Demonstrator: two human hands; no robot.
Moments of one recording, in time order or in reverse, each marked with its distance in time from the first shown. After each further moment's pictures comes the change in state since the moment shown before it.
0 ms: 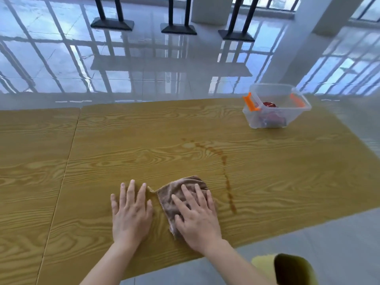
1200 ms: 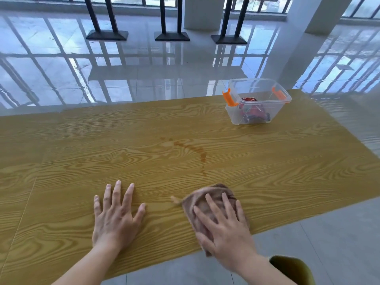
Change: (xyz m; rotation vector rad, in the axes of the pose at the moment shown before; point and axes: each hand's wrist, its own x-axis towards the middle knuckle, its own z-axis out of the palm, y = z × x) left_hand -0.006 0.025 0.024 0.174 0.043 0.007; right_hand -0.076 0.132 -0.010 -0.153 -0.049 -0.014
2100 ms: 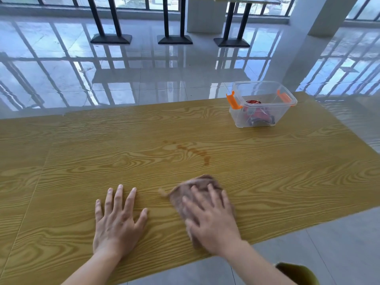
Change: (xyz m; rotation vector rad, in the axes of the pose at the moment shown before) left_hand -0.002 0.002 -0.001 -0.017 0.020 0.001; right_hand 0.053 -0.025 -0.008 0.042 0.004 -0.025
